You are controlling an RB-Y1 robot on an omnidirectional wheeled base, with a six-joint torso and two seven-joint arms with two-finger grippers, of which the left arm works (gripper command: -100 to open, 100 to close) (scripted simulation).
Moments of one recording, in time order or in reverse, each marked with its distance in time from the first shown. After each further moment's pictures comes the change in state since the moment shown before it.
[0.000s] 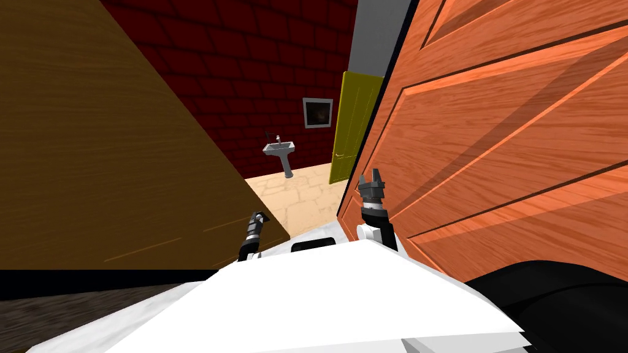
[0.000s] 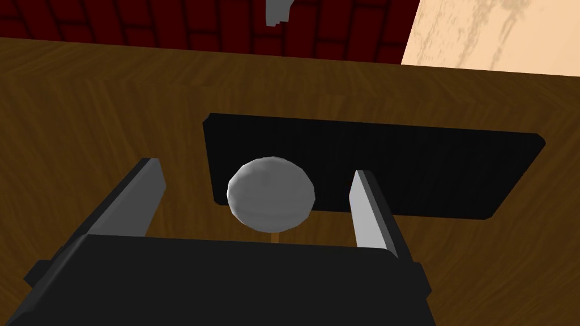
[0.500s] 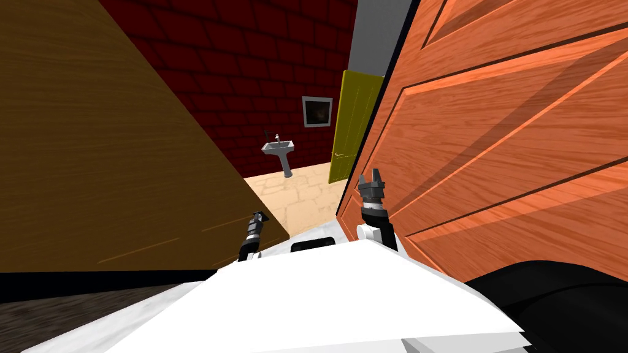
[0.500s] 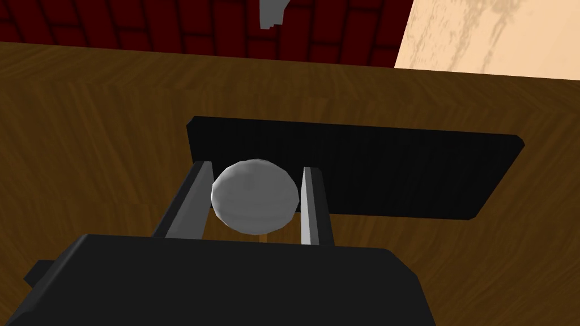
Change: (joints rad) arm -0.002 0.000 -0.001 -0.001 -0.001 0.007 -0.002
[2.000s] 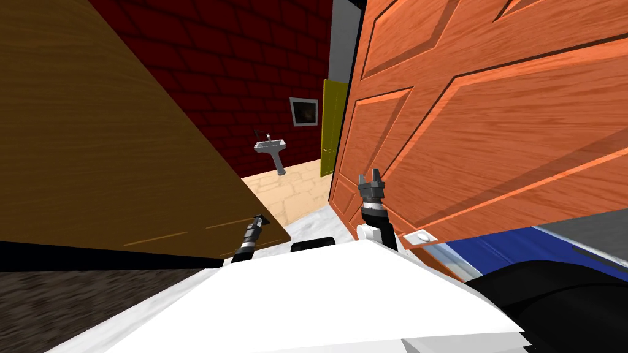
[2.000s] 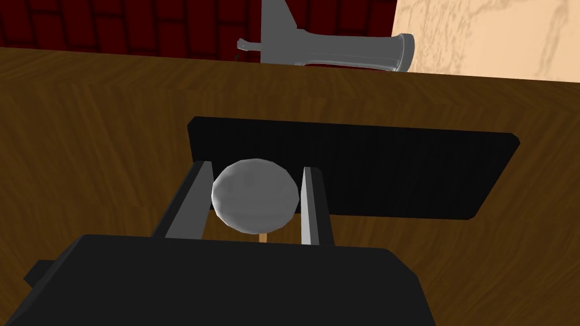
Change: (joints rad) arm 0.092 0.097 -0.113 -0.039 -0.064 -0.089 0.136
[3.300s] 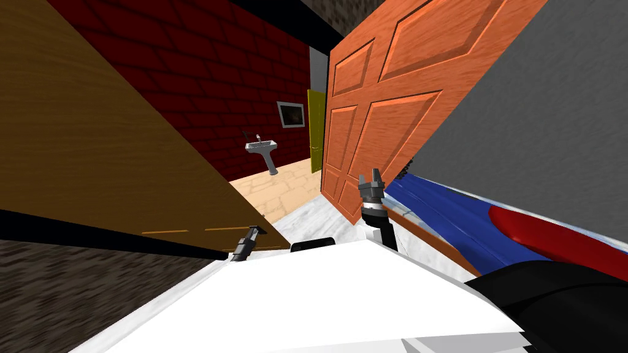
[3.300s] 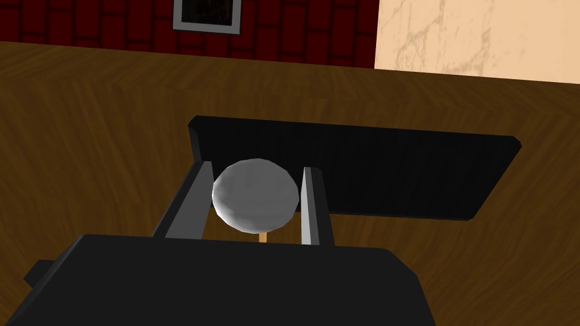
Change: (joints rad) arm 0.122 0.093 -0.072 0.031 -0.043 -0.201 0.096
